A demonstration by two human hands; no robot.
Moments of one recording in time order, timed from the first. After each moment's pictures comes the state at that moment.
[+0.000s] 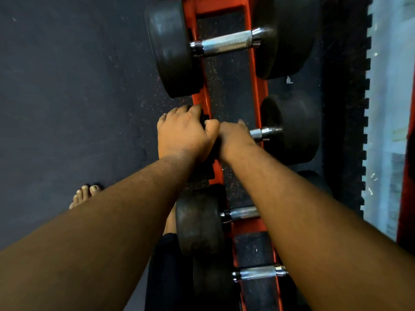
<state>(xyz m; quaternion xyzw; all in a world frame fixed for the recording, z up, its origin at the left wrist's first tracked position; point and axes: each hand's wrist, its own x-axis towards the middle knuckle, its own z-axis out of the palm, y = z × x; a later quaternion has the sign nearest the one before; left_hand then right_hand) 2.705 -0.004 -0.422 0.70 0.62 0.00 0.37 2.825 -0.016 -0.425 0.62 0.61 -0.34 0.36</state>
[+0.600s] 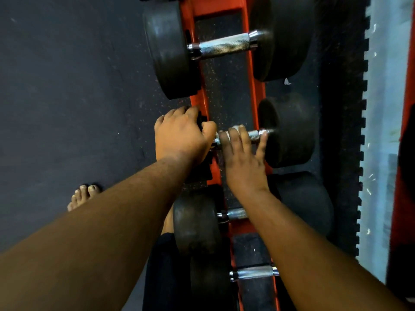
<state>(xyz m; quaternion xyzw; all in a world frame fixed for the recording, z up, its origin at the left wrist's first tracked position) 2.704 -0.007 -0.425 0.69 0.62 0.01 0.37 2.836 -0.106 -0.410 0.68 0.66 -0.14 0.28</state>
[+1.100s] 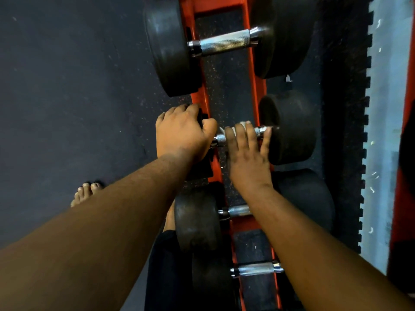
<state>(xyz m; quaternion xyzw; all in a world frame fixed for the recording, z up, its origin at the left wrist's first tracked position) 2.703 -0.006 -0.427 0.69 0.62 0.01 0.37 2.842 -0.106 -0.405 0.69 0.65 -0.14 0.29</state>
